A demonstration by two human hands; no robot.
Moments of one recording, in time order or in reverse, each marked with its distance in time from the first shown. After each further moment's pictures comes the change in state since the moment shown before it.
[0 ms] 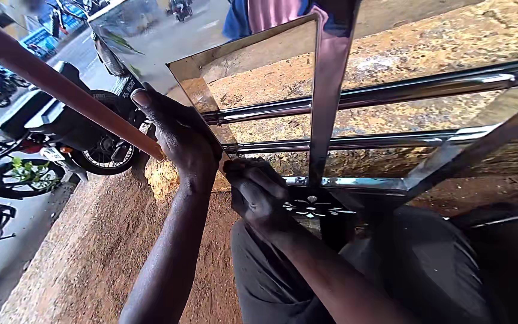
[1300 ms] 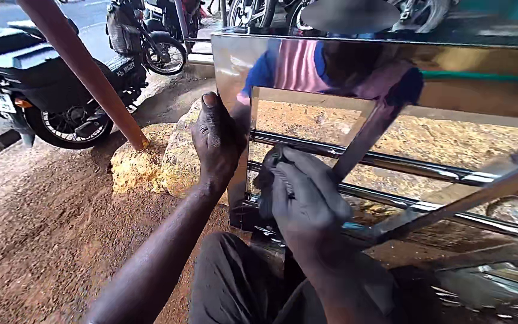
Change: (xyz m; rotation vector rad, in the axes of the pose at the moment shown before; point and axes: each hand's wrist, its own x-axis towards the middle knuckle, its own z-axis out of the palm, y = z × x) left_hand 0.000 -0.012 -0.010 -0.108 -0.091 -0.045; right_hand 0.080 -0.019 -0.060 -0.362 -0.253 -0.132
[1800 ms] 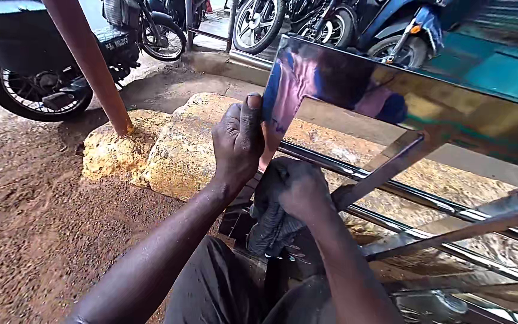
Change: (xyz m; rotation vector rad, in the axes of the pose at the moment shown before) left_hand 0.004 -0.014 -0.004 0.041 -0.010 -0.067; right_hand 0.055 0.012 0.017 -0.179 -0.870 0.316
